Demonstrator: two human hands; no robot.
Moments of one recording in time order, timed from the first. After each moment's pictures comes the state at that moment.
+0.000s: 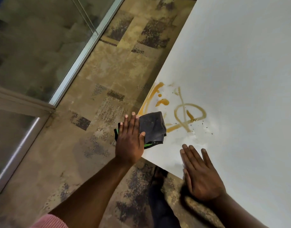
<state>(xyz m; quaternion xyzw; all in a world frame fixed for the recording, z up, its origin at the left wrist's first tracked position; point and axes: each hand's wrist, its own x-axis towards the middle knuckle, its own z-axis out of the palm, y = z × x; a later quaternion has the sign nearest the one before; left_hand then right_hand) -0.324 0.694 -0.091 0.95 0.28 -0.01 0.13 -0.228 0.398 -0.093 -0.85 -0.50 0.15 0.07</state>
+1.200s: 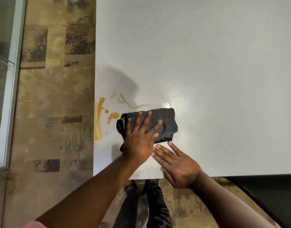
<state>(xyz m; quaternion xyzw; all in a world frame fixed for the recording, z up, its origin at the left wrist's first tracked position) -0.191 0.616 -0.073 0.99 -0.09 -0.07 0.08 -0.232 0.392 -0.112 -0.86 -0.48 0.14 0.12</state>
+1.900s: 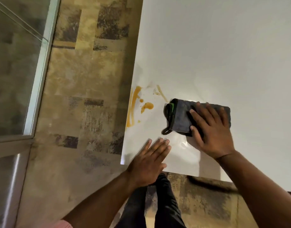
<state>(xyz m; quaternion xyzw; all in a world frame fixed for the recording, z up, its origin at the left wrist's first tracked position) -0.309 0.678 -0.093 0.97 -0.18 -0.11 0.10 -0.137 0.435 -0.061 -0.94 -0.32 0.01 0.12</state>
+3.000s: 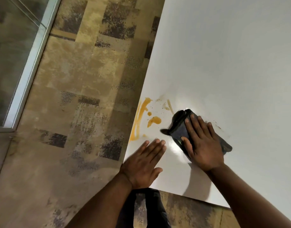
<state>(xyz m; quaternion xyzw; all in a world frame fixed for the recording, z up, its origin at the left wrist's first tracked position) -0.271 0.720 -0.104 0.98 -0.16 -0.11 0.10 -0.121 0.489 -0.081 -0.94 -0.31 0.08 0.07</state>
